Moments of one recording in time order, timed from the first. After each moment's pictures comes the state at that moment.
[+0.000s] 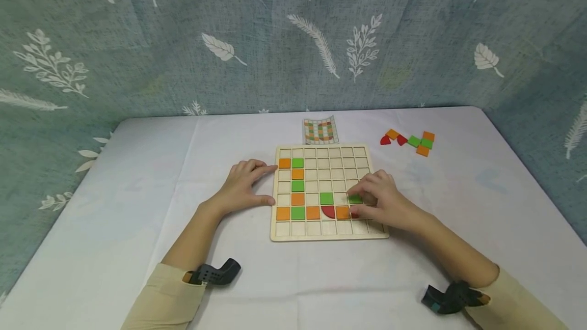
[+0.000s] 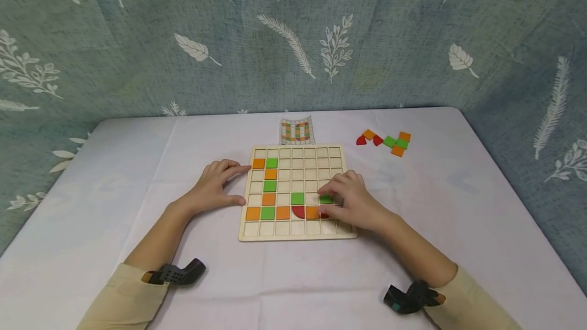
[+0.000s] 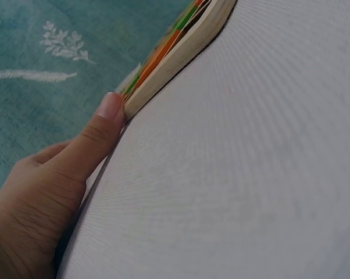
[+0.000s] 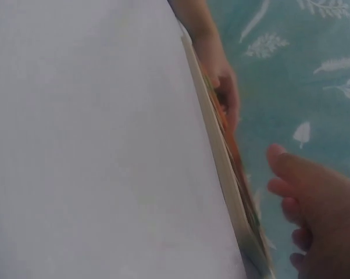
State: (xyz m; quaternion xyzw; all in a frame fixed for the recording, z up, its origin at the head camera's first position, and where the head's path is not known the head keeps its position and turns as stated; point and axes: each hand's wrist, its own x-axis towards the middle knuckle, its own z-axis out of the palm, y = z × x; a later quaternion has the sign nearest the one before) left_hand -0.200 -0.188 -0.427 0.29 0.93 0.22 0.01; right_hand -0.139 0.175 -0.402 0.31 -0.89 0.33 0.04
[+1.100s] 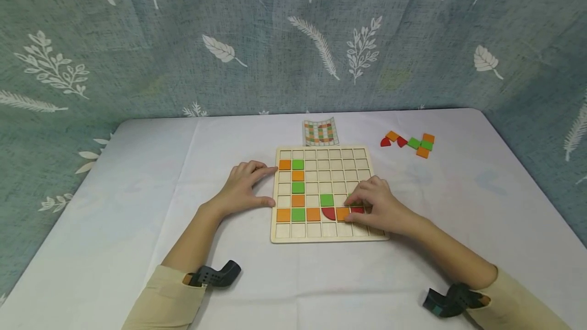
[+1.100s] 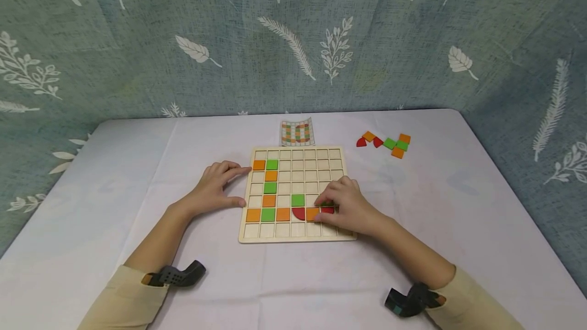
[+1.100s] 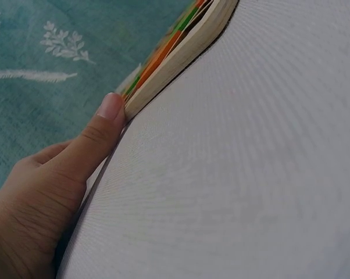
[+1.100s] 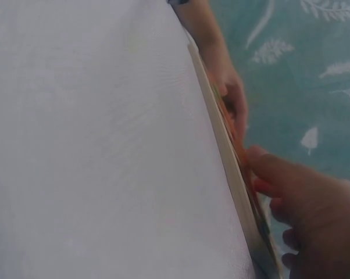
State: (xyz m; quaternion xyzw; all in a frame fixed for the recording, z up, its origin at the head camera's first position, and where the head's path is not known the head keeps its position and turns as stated) left_hand -0.200 -0.189 -0.429 0.29 0.93 0.22 0.00; right_hand -0.138 0.167 -0.411 0.32 -0.89 0.33 0.03
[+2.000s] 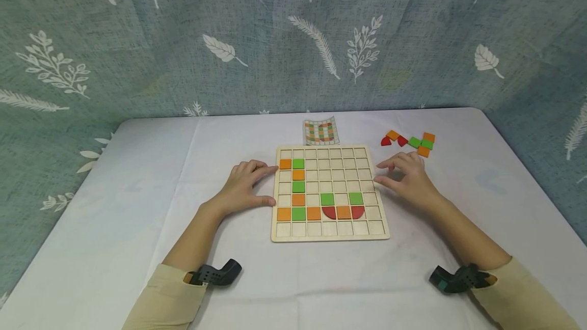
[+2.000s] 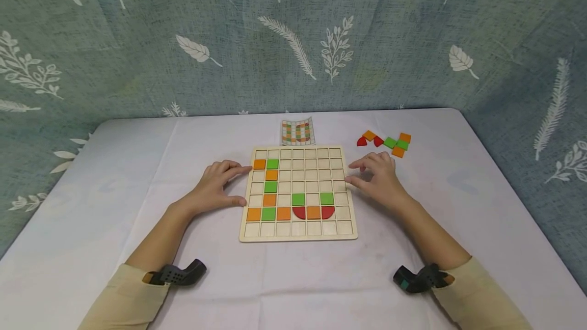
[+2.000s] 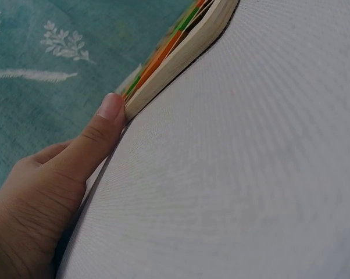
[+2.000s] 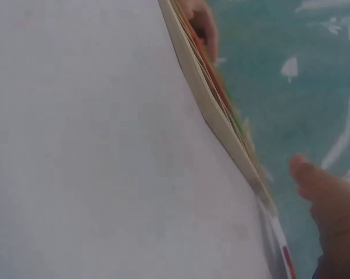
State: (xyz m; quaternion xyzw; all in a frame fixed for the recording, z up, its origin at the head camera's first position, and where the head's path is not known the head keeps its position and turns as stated) left_hand -0.199 -0.188 -0.428 0.28 0.93 0.23 0.01; right_hand -0.176 0.221 -0.415 0.23 -0.89 0.35 0.19
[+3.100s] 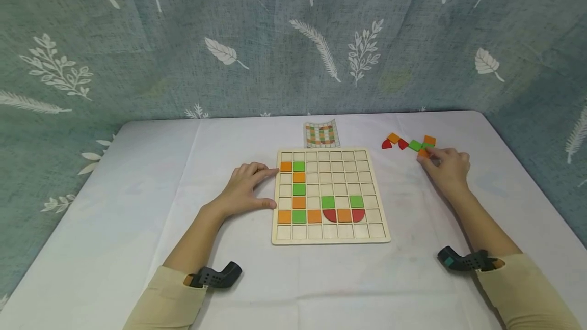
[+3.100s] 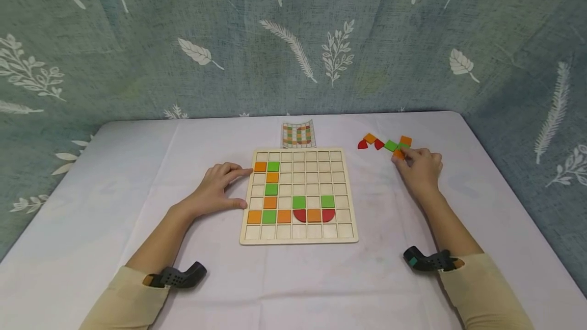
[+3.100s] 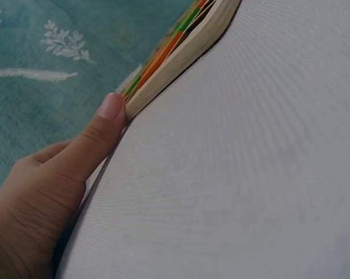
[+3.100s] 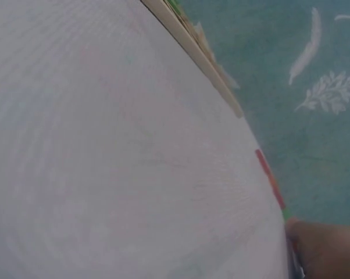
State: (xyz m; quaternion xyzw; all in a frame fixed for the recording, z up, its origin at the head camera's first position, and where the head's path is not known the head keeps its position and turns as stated) left_hand -0.199 -0.189 -0.426 0.29 0.93 0.23 0.01; right_hand -0.199 0.287 -0.424 -0.07 -0.95 0.26 0.14
